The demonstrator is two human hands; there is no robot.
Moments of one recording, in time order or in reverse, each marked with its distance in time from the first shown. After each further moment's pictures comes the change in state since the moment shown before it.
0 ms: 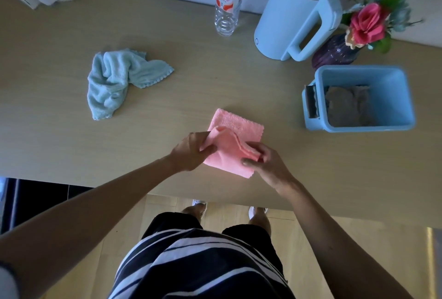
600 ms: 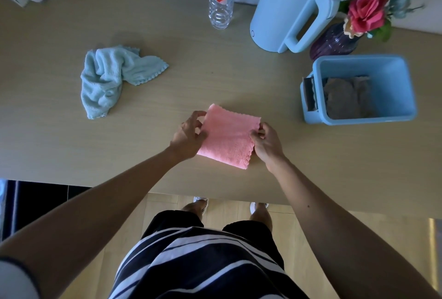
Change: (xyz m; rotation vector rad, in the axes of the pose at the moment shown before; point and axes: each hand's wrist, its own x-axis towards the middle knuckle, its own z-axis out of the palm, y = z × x) left_hand 0.024 -0.012 0.007 -0.136 0.130 -0.172; right_hand 0.050 -0.002 0.005 -0.019 0.369 0.118
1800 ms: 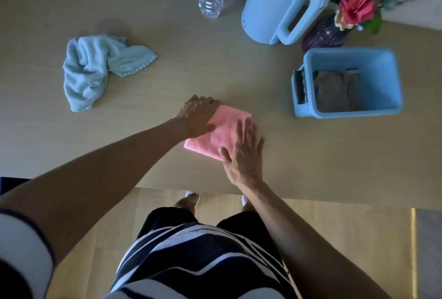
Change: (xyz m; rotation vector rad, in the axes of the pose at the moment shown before) left_hand 0.048 0.041 0.010 0.837 -0.137 0.445; right_hand -0.058 0.020 0.026 -0.812 0.027 -0.321
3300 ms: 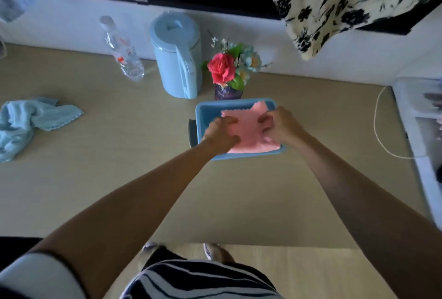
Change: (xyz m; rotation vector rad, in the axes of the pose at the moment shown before) left_hand 0.168 0.275 -0.081 -0.785 0.076 -0.387; right_hand 0.123 0.270 -0.282 0.105 -0.026 -0.071
